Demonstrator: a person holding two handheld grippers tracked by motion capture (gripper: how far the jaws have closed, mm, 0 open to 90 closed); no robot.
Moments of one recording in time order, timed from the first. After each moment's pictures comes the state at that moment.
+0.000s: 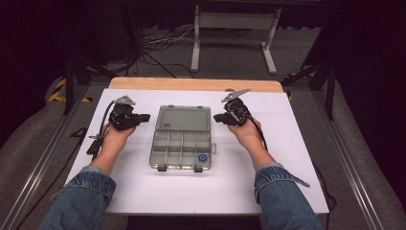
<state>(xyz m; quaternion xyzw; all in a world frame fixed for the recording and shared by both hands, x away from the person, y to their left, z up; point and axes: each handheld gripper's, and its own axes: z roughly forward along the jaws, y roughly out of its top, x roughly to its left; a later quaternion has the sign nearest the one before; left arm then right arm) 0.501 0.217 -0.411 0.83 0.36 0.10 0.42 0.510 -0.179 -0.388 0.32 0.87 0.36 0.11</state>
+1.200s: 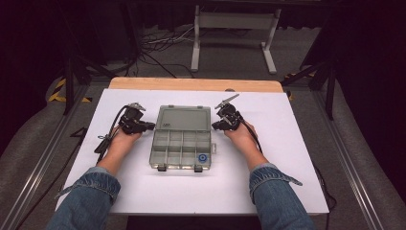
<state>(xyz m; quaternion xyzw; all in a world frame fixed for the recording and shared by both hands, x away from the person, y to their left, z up) 0.519 0.199 -0.448 0.86 0.38 0.05 0.35 0.530 -0.168 -0.432 0.34 0.89 0.29 0.08</state>
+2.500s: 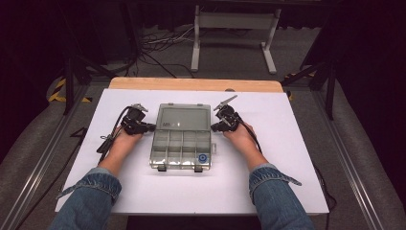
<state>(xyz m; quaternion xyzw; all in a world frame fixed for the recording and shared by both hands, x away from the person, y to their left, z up) 0.522 0.194 -0.454 0.86 0.38 0.05 0.34 0.532 -0.165 -0.439 0.33 0.90 0.29 0.07</state>
